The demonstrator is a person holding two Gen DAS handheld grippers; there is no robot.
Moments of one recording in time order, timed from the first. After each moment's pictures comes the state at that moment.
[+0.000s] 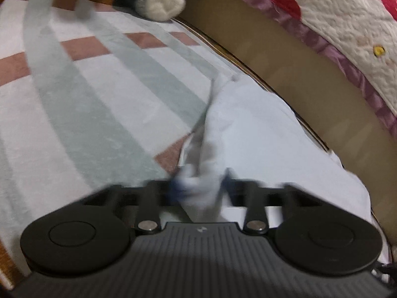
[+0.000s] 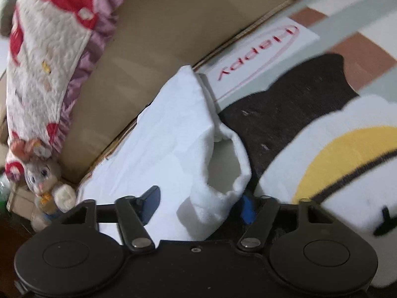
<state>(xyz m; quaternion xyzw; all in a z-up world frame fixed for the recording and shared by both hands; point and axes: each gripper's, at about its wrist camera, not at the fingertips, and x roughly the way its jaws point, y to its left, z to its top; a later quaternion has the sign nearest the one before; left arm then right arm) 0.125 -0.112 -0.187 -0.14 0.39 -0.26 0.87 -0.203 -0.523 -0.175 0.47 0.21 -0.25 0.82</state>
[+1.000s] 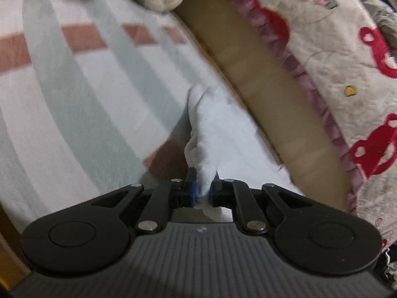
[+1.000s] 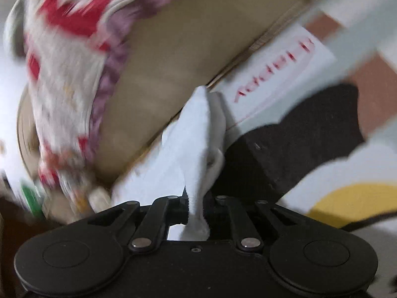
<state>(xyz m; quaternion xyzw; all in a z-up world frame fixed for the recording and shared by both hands) 0.141 -0.057 -0.144 -0.25 0.44 -0.32 0.80 -0.236 -0.567 -0.136 0.51 0.20 -0.15 0.82</state>
